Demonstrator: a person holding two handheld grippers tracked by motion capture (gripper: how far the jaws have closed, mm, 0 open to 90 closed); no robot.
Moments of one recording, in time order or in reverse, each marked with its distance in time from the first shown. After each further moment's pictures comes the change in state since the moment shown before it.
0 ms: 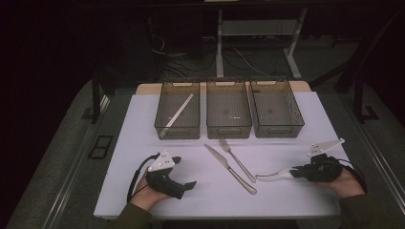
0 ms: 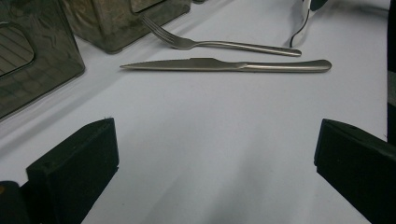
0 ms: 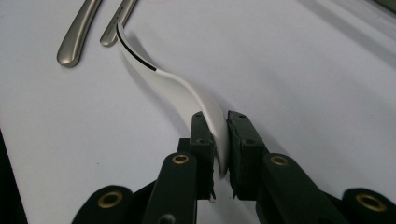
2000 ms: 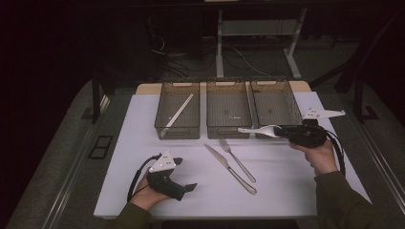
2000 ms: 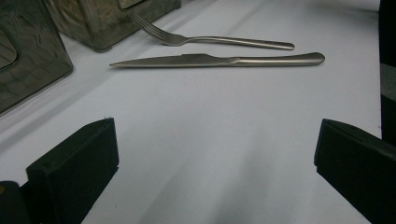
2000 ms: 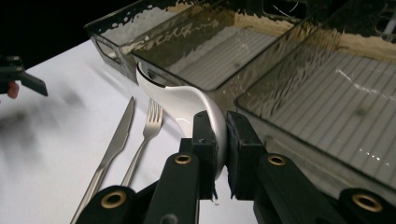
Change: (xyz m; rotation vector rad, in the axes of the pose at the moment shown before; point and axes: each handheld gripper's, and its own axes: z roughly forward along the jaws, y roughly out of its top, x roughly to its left) left arm 0.000 -0.002 0.003 0.008 -0.028 0.019; right arm -0.008 0.090 -0.005 -0.407 -0.069 0.113
